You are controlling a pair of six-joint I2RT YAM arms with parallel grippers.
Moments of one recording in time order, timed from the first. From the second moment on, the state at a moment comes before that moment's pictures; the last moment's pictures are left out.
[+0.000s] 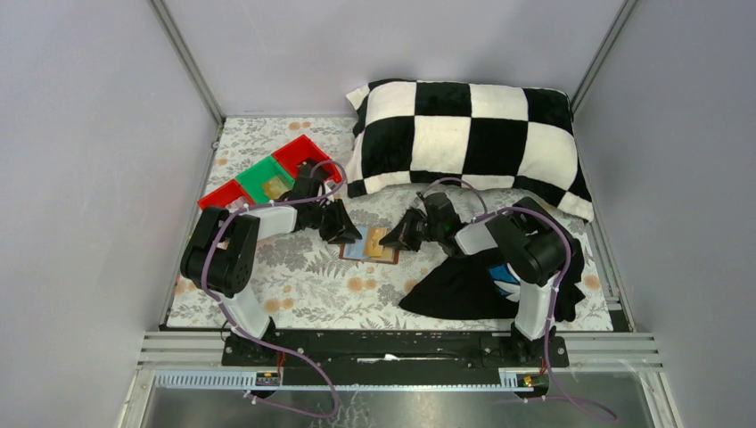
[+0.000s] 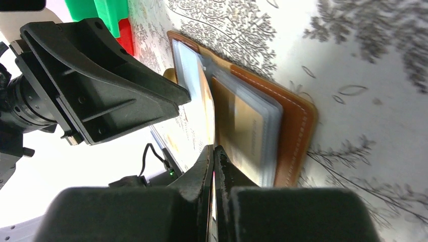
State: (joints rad) left arm -0.29 1.73 0.84 -0.13 0.59 -0.66; right arm 0.60 1.92 0.76 0.54 -0.52 1.16
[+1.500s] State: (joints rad) left arm -0.24 1.56 0.84 -0.05 1.02 -0.75; right arm 0.53 1.88 0.72 1.01 -0.82 1.32
